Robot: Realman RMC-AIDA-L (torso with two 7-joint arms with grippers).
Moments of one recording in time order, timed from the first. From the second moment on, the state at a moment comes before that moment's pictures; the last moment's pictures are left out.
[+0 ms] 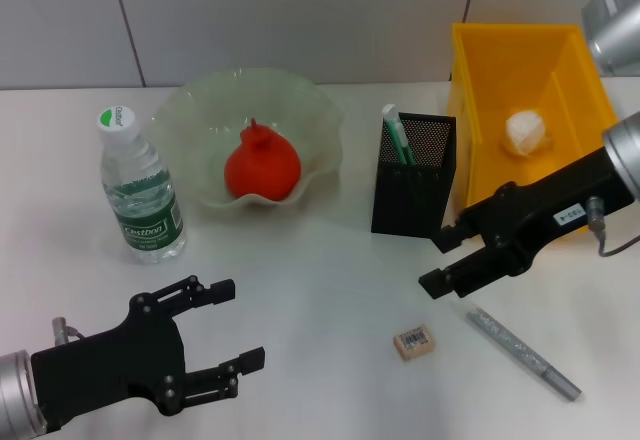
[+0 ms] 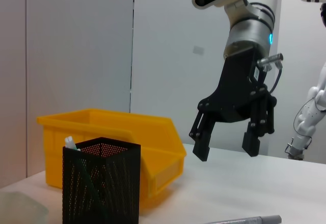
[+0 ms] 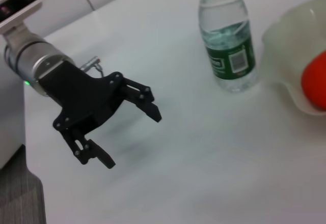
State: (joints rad) left arm -0.36 -2.06 0.71 0.38 1.84 1.66 -0.80; right arm 0.71 1.96 -1.15 -1.03 -2.12 -1.69 2.10
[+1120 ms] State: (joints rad) left arm -0.37 -2.06 0.72 0.38 1.86 1.62 -0.85; right arm 0.97 2.08 -1.41 -0.90 -2.53 -1.61 1.96
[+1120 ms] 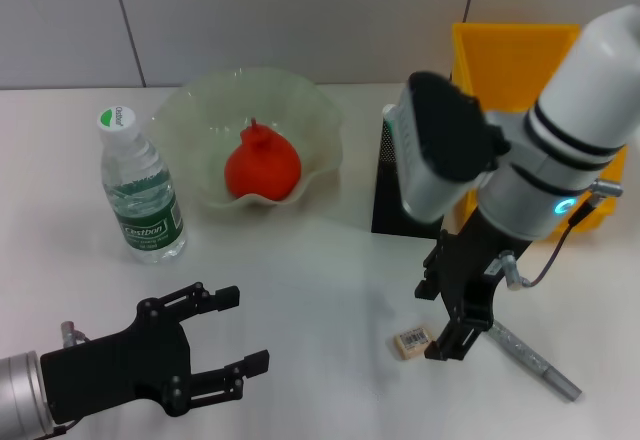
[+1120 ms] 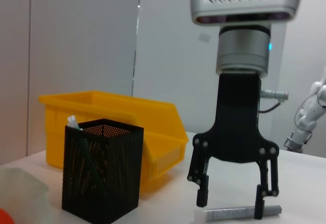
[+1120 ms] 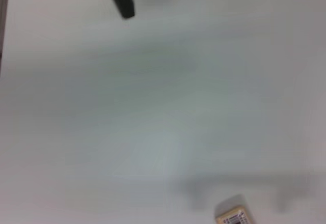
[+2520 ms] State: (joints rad) left arm -0.37 -2.06 0.71 0.38 1.85 1.60 -0.90; right arm 1.02 2.09 -1.81 -0.86 -2.47 -1.42 1.94
